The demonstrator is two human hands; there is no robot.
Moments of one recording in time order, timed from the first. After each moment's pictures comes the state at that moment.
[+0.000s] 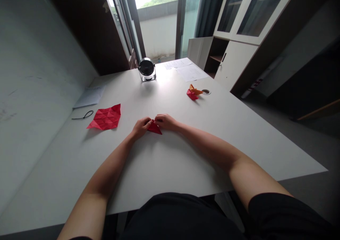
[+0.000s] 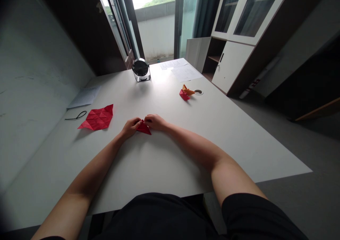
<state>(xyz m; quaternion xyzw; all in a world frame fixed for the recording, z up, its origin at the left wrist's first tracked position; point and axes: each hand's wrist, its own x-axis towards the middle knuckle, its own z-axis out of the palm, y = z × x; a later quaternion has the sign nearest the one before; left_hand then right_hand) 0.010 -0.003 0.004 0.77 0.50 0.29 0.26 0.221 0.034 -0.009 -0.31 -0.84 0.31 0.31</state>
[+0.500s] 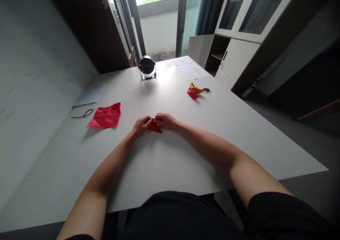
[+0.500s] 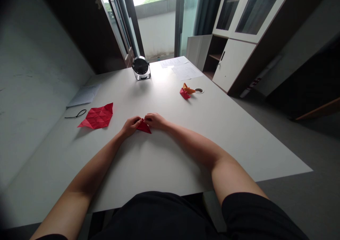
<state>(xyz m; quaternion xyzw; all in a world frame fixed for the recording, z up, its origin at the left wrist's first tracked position) 0.010 -0.001 0.001 0.77 0.52 0.29 0.26 0.221 0.032 -0.006 -0.31 -0.84 0.32 0.31</state>
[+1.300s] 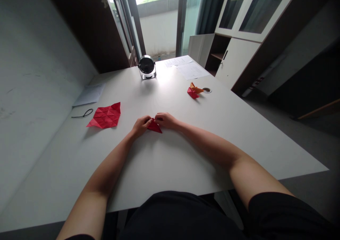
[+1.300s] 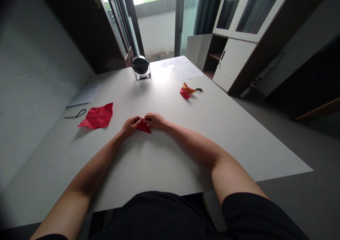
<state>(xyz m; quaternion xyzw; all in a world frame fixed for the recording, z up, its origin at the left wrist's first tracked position) 0.011 -0.002 0.003 0.77 0.51 0.29 0.25 0.222 0.033 -0.007 -0.31 -0.84 0.31 0.31</state>
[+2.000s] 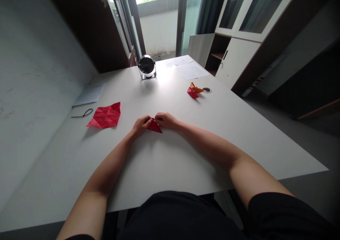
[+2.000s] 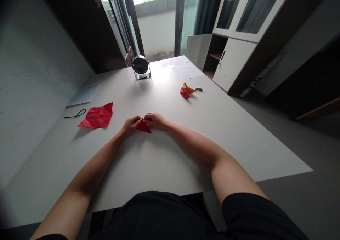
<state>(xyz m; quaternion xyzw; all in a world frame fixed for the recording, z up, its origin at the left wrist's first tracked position) 0.010 -0.002 0.003 0.77 0.51 0.29 0.25 0.222 0.032 -0.005 -0.31 -0.84 0.32 0.31</state>
